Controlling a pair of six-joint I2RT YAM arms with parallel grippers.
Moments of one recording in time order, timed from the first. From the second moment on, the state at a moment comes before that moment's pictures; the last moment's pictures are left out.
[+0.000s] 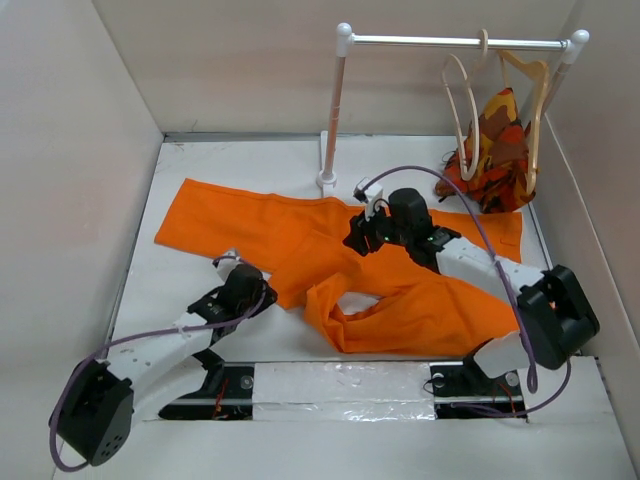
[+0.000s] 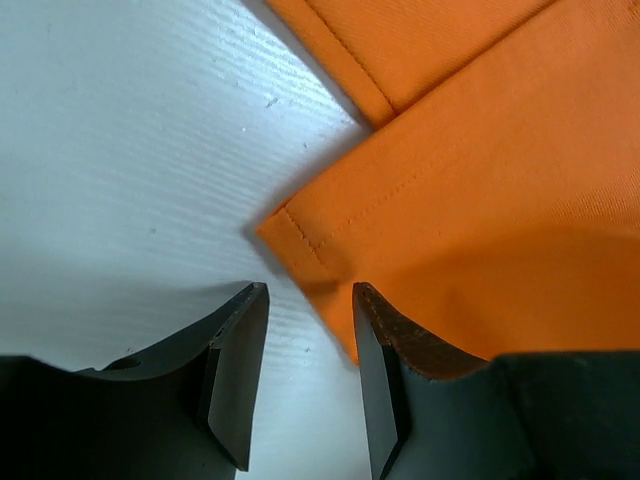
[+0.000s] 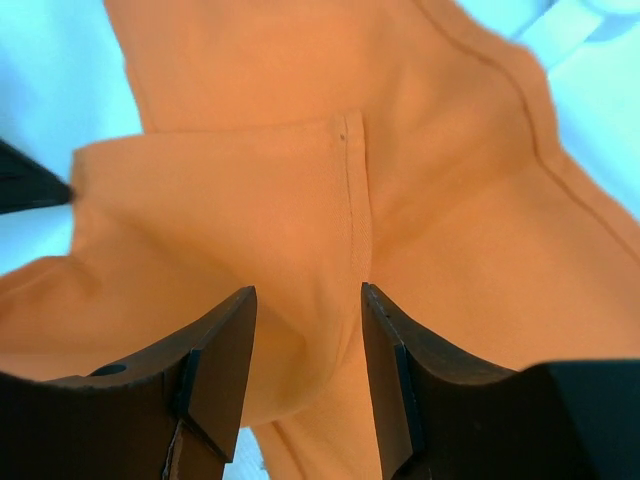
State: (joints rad) left arm -0.59 0.85 0.27 -0.27 -0.24 -1.05; right arm 0.59 1.48 0.90 0.07 -0.36 -0.03
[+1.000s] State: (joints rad) left arm -0.60 0.50 0.99 -0.61 -0.60 -0.82; right arm 0.25 0.50 0.58 -0.39 0.02 0.19
